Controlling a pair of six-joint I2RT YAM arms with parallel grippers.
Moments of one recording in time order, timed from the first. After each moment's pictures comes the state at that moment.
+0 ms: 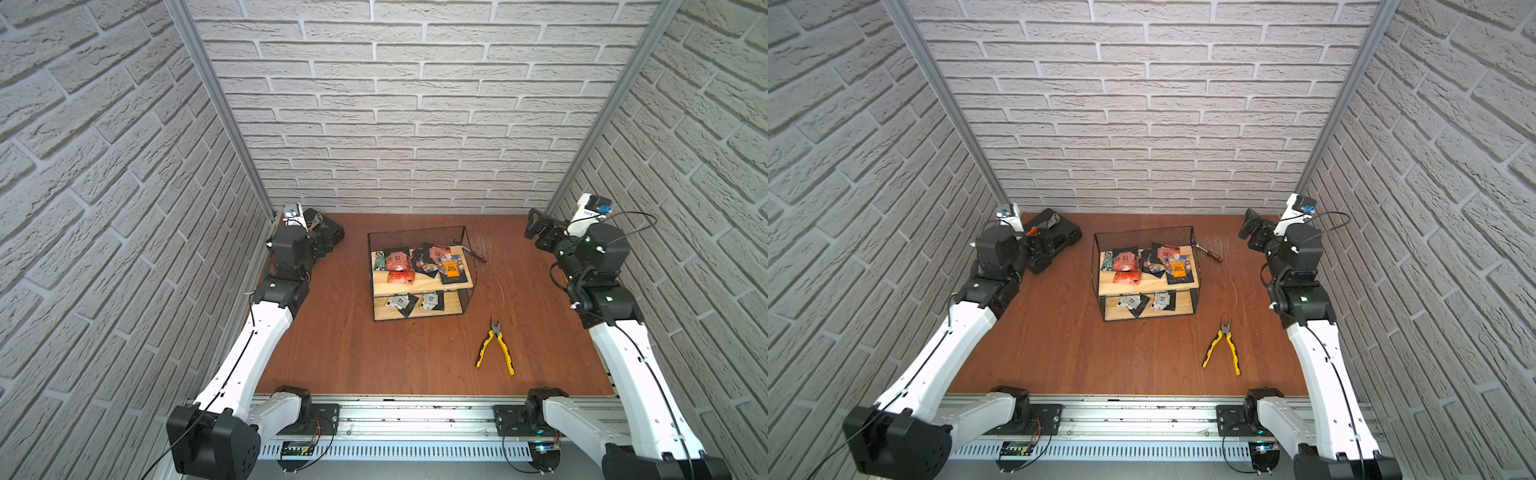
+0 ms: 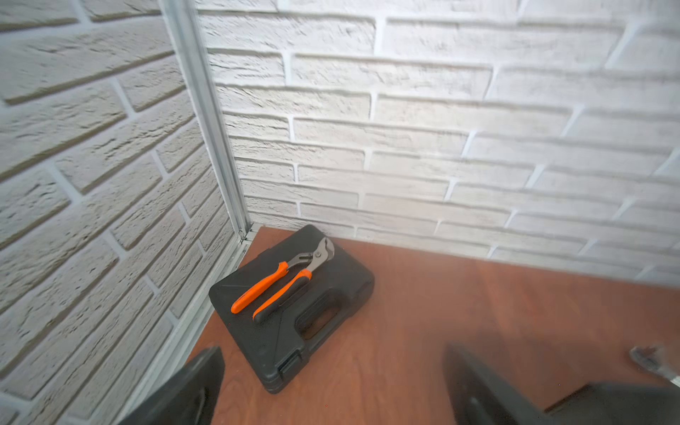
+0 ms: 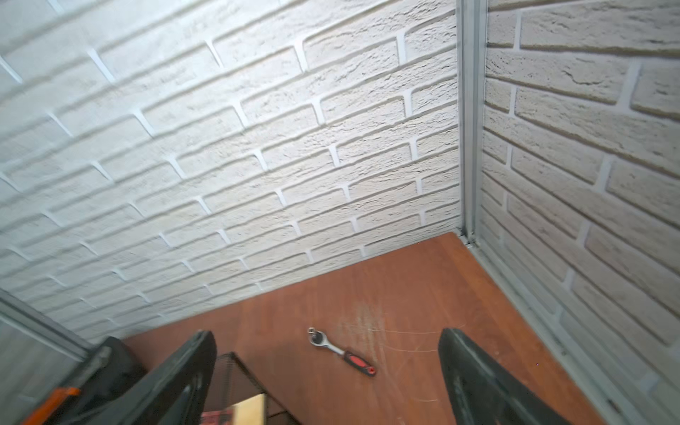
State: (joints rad) left arm -0.16 1.10 1.09 -0.26 -0.29 -0.22; right arm -0.03 0.98 1.18 -0.37 0.07 0.41
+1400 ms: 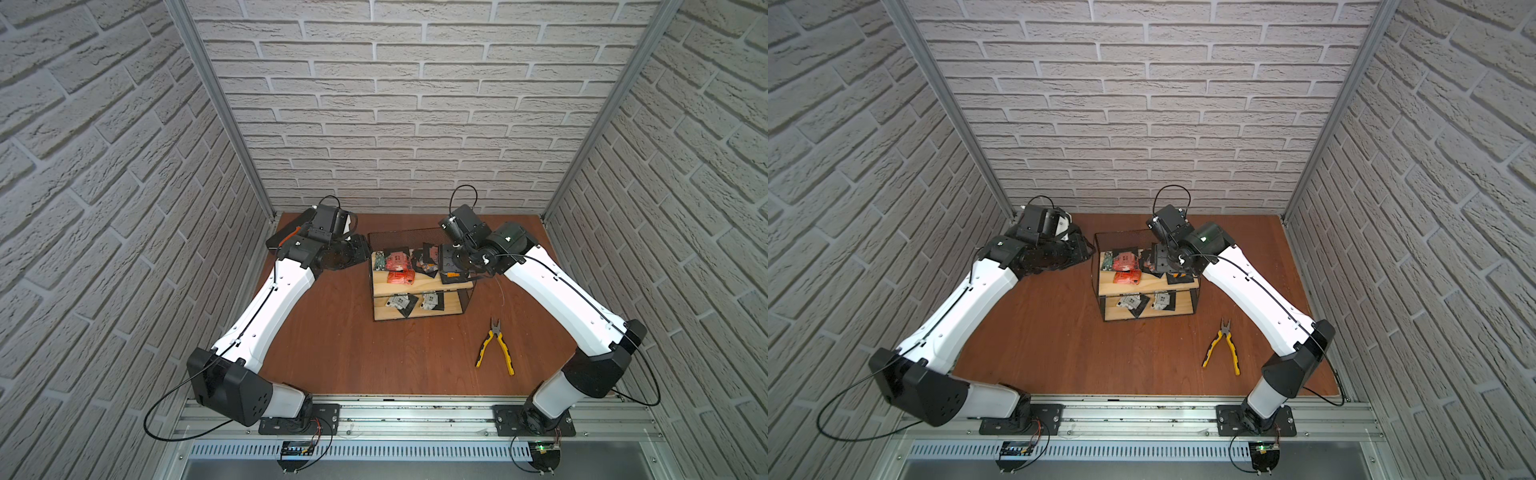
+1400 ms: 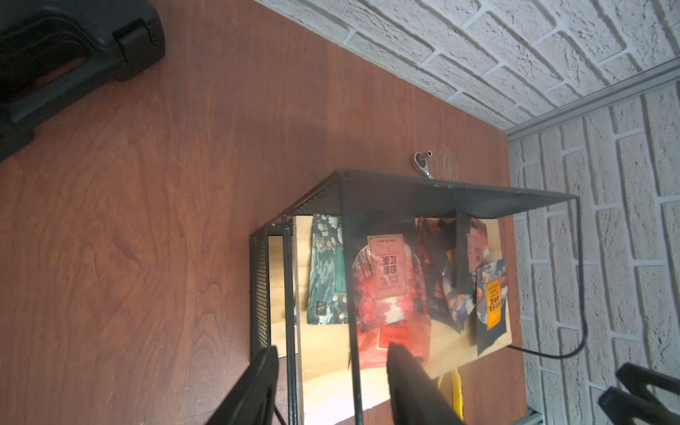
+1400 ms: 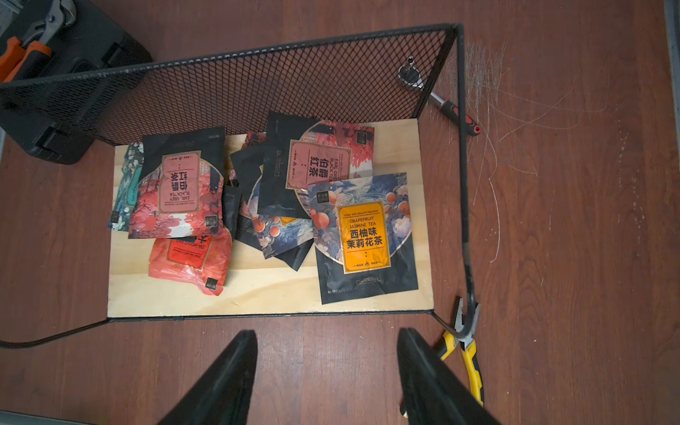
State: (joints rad) left arm -0.38 1.41 1.46 -0.86 0.17 -0.59; right arm 0.67 1.64 1.88 -1.32 0.31 0.65
